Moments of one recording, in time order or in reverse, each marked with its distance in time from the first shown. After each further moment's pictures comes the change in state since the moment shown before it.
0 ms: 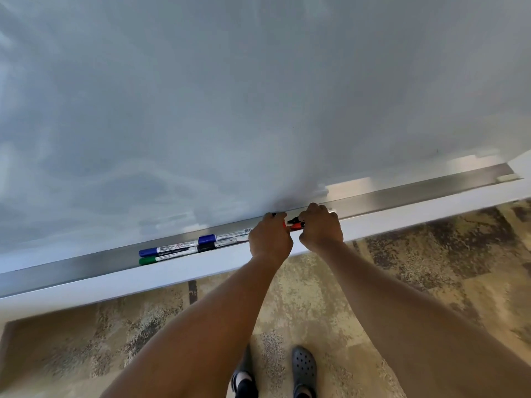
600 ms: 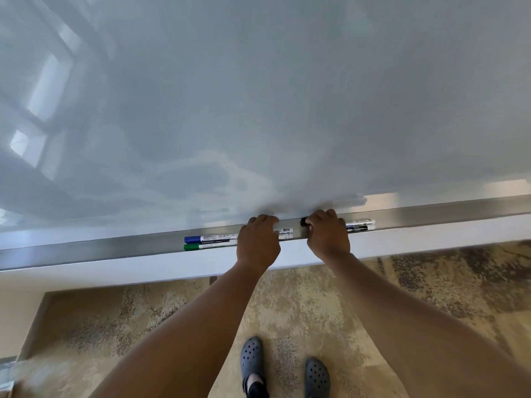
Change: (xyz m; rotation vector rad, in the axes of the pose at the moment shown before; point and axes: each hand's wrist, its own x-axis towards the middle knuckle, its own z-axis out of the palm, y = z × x) left_hand -0.028 -0.095 -0.056 0.027 0.084 -0.006; right_hand -0.001 -0.064 0.018 0.138 0.228 -0.148
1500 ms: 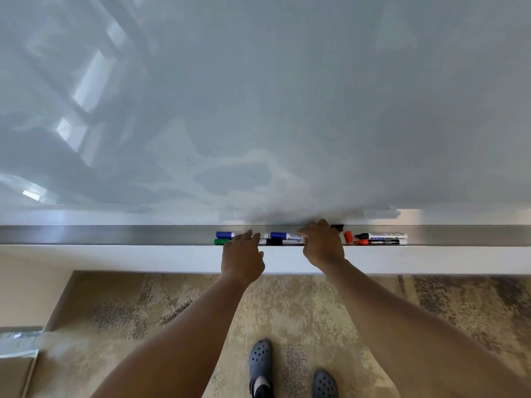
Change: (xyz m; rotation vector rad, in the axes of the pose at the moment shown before) left_hand -0.040 -0.084 -0.024 0.181 -0.181 -0.190; right_hand 0.007 -0.067 0.023 -0.028 -0.210 -0.143
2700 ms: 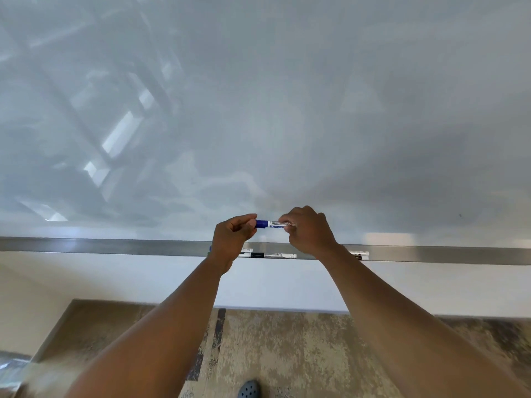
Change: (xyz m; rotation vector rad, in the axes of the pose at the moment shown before) left_hand -0.058 0.048 -0.091 -1.457 0.227 -0.015; right_hand -0.069 -0.016 -0.138 0.103 0.258 -0.258
